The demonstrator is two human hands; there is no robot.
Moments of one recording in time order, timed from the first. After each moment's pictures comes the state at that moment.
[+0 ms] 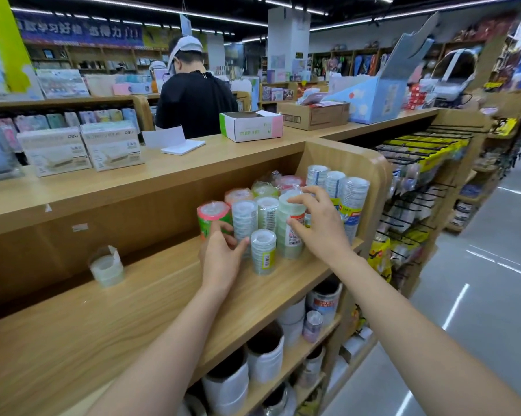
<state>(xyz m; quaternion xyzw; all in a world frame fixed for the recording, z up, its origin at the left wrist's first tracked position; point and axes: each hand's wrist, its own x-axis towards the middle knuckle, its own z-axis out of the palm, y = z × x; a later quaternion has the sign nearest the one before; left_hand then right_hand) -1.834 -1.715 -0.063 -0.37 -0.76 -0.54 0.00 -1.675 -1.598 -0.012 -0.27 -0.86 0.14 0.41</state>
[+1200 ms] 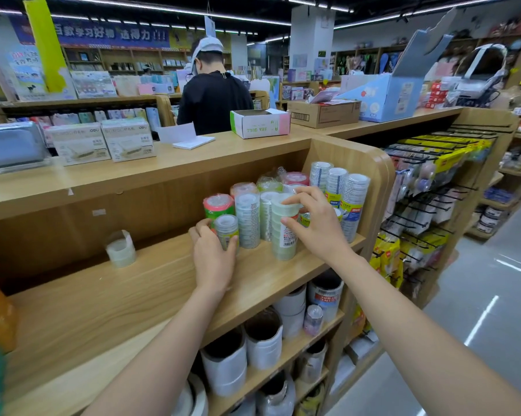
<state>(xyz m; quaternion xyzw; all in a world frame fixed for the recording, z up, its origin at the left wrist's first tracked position) -1.817 -1.741 -0.065 -0.31 -0.80 -0.50 0.09 -1.666 -1.598 -0.020 -0.16 -0.86 0.21 0.43</state>
